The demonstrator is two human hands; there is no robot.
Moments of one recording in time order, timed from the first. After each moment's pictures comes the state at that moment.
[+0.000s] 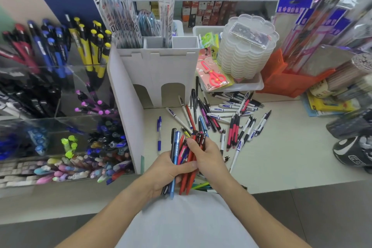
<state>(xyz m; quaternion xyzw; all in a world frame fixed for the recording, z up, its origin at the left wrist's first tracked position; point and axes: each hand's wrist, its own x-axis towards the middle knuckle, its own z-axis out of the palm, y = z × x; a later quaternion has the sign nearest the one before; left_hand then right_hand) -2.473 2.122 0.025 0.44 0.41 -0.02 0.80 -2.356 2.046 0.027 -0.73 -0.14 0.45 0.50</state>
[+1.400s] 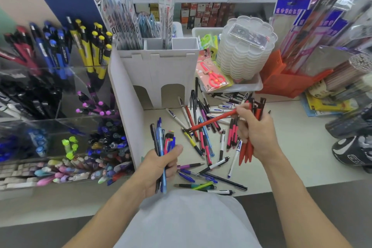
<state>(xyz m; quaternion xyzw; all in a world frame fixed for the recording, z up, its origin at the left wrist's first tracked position) -2.486 2.134 0.030 0.37 0.42 0.06 0.83 -2.251 2.030 0.066 -0.65 -0.15 0.35 0.66</state>
